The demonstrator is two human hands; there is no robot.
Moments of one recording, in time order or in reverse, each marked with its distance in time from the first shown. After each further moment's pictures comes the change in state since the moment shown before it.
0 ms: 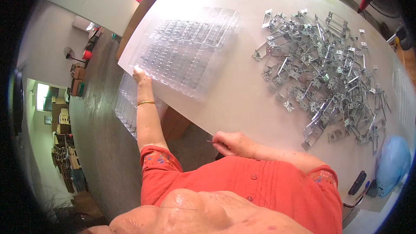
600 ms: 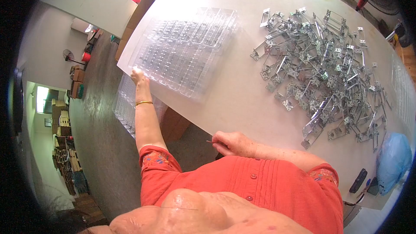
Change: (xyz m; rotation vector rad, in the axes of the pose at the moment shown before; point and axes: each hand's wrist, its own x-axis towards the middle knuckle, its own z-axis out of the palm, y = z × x) left_hand 0.072 -0.061 -0.010 0.584 0.033 0.381; right_hand 0.001 0.002 0.000 0.000 -0.011 -0.010
